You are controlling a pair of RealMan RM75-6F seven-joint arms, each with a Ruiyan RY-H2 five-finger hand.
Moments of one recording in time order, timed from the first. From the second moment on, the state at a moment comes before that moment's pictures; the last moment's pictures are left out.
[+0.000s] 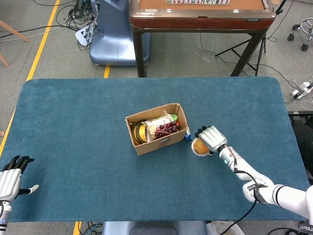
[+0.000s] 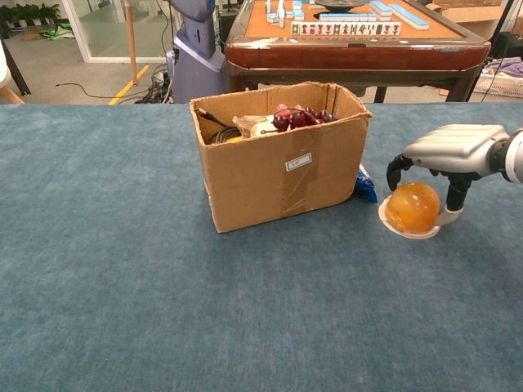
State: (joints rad) left arm -0.11 -1.19 -0.04 -1.49 1.33 1.32 0.05; right arm 0.79 -1.40 0.04 -1.30 -1.20 0.69 -0.37
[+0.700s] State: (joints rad) left arm -0.11 -1.19 -0.04 -1.48 1.33 1.32 0.05; right arm 0.78 -1.42 0.03 -1.28 -1.23 0.73 -0.35
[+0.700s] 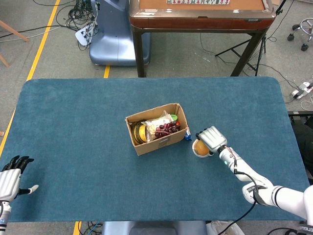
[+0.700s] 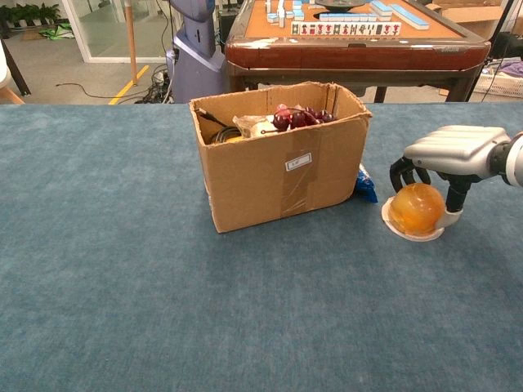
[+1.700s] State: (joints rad) left arm -0.12 -1.20 -0.04 -1.47 1.33 1.30 0.08; right arm 0.68 -1.05 0.13 -1.76 -1.40 1.07 -0.32
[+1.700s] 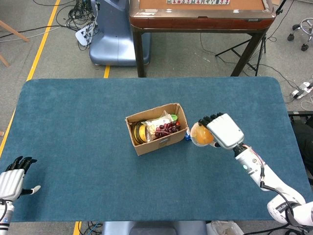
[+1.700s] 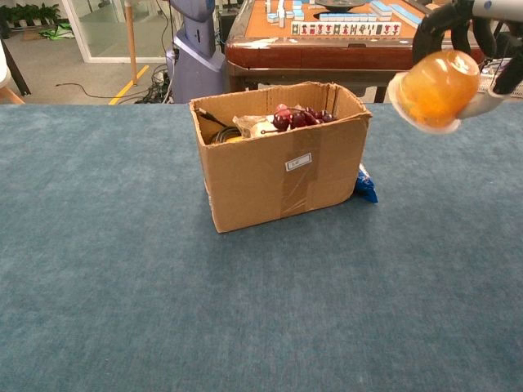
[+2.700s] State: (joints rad) left arm -0.09 -1.16 -0.04 -1.52 1.36 1.37 0.03; right arm 0.93 -1.46 0.28 -1.45 -1.21 0.98 -0.36
